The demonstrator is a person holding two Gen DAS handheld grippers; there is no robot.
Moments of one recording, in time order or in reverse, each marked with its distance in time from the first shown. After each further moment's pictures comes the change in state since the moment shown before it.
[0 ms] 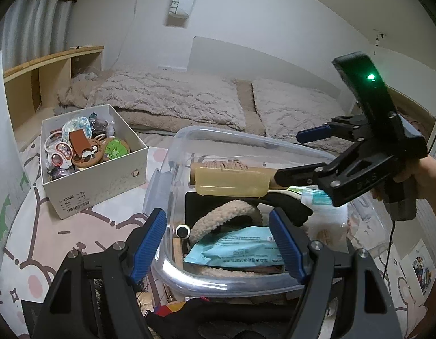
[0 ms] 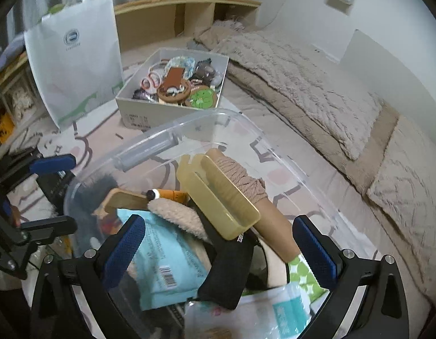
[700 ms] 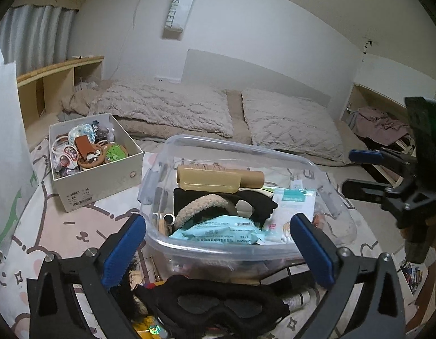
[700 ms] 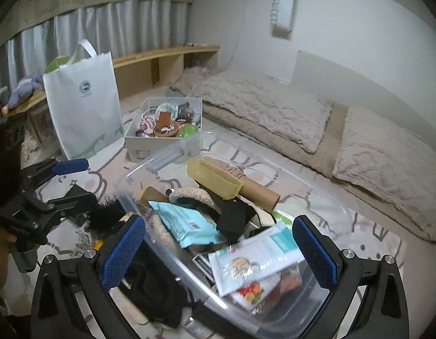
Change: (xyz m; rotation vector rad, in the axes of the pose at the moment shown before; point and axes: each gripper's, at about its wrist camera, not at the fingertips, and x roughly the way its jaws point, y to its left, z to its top) left arm -0.070 -0.032 -0.013 -0.002 -0.045 -0.029; right arm -0.136 0.032 -0.099 0.177 -0.242 -0.102
